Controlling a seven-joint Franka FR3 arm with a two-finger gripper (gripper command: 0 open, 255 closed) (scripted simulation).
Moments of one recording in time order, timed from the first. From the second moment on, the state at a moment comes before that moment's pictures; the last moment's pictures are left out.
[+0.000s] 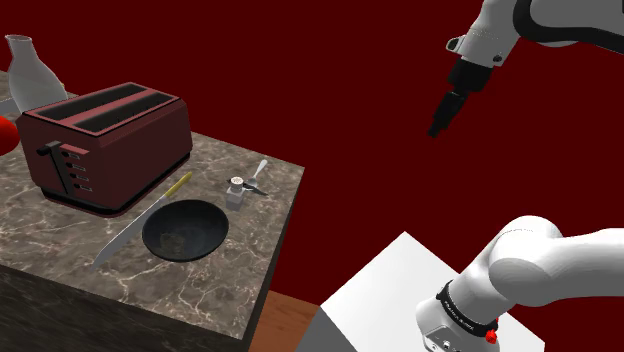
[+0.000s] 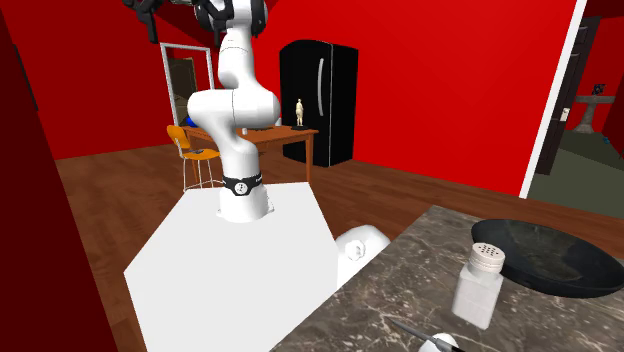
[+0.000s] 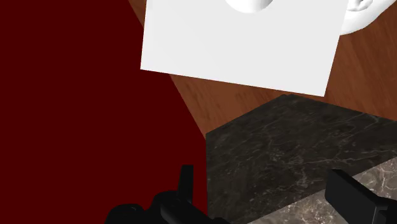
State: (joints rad) arm -0.01 -0.79 -0.04 -2.29 -0.06 1.48 -0.16
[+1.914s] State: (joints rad) arm 0.13 0.05 0.28 -1.89 0.01 1.83 0.25
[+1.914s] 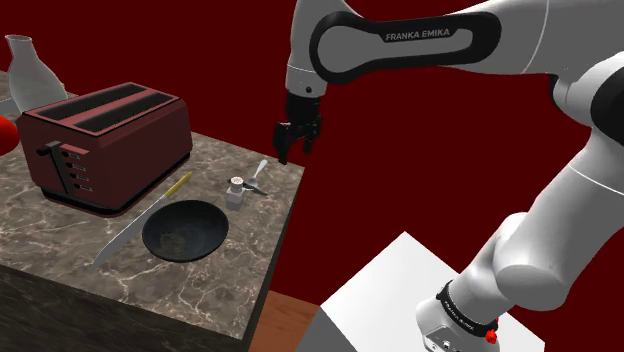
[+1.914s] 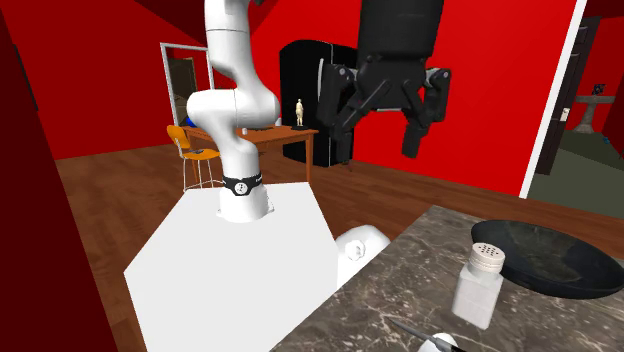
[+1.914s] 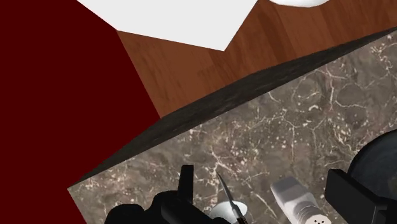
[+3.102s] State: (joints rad) arm 0.25 0.51 0.31 -1.51 -0.10 1.87 0.40
